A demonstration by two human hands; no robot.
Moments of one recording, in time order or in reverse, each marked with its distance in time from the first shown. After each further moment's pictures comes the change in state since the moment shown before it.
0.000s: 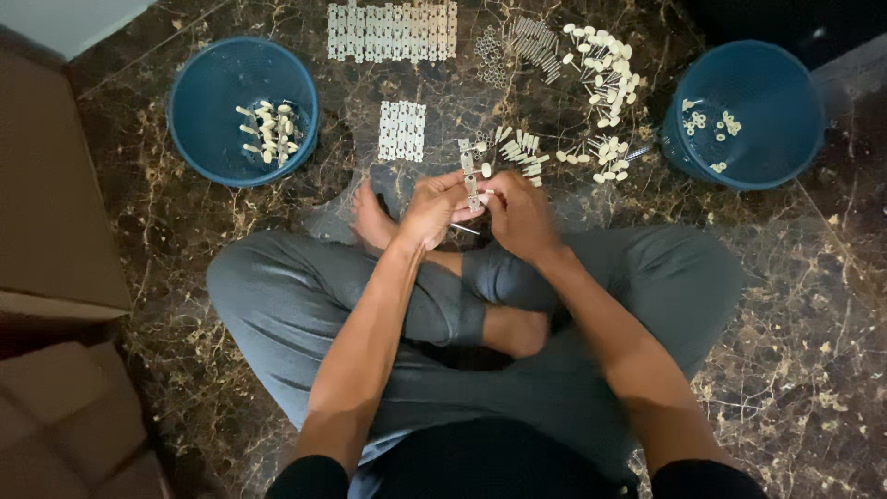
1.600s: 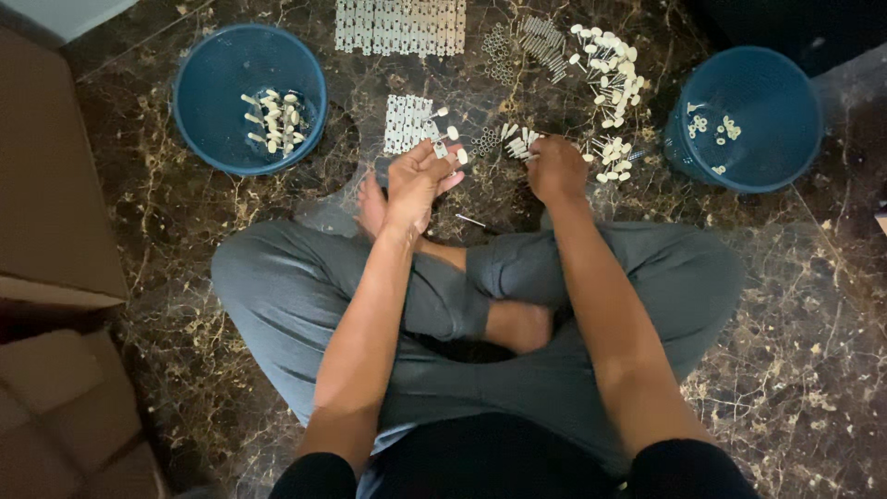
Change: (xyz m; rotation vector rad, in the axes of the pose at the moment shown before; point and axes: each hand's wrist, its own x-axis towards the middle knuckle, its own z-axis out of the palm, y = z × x) left_hand -0.005 0.036 -0.013 -0.170 0.174 0.219; right_hand 0.029 0.142 0.002 -0.524 -0.125 0.286
